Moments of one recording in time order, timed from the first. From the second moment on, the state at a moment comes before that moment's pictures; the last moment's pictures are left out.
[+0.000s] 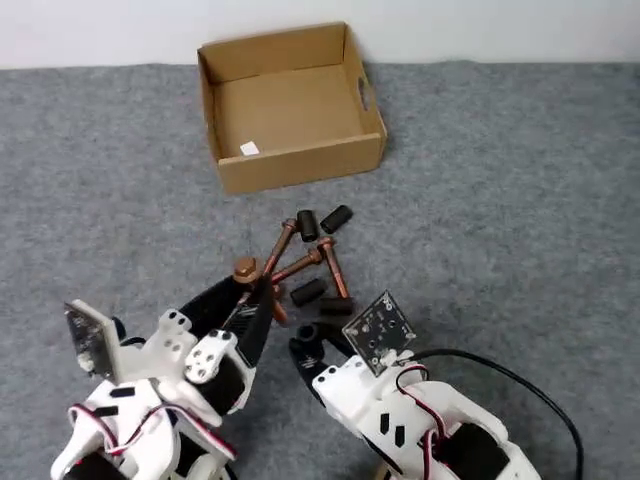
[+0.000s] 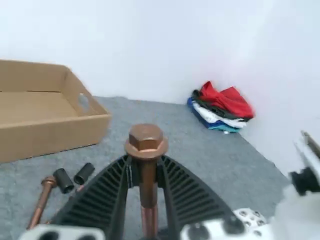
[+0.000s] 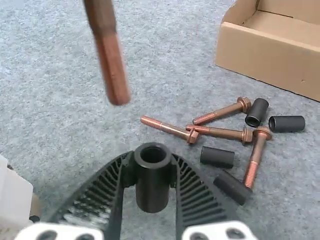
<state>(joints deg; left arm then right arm) 30.7 -103.3 62.6 61.8 33.1 -49.5 -100.7 74.0 63.4 -5.1</state>
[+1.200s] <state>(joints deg) 32.1 -103.2 69.2 57.8 32.4 -51.2 -100.7 74.1 60.6 -2.2</state>
